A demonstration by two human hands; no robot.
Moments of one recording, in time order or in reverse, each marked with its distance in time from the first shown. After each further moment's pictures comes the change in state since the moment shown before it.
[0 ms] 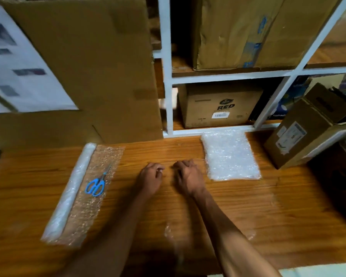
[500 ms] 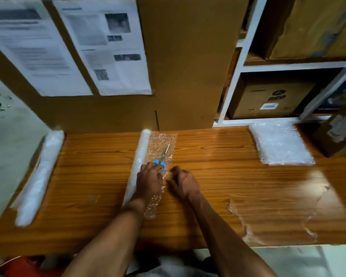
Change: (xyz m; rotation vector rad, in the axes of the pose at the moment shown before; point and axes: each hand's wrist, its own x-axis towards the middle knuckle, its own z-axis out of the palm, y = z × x) left_hand -0.079 -0.210 -0.145 0.183 0.058 0.037; right_hand -0.037 -0.236 0.141 0.152 -0.177 0.077
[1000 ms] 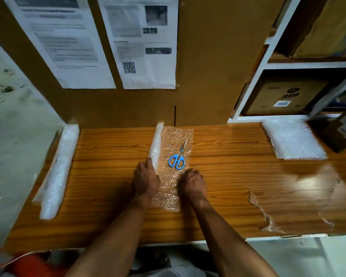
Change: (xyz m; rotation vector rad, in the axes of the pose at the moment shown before) left_hand -0.021 -0.070 -0.049 0.104 -0.061 -0.277; right_hand 0.000 -0.057 0.069 -0.312 0.055 0.391
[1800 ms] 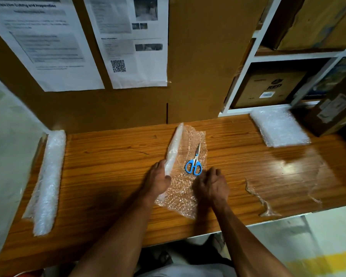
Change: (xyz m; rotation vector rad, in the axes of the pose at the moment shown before) left_hand 0.005 0.014 0.005 -0.201 -0.301 0.261; right_hand -0.034 0.059 -0.012 0.172 0.253 0.141
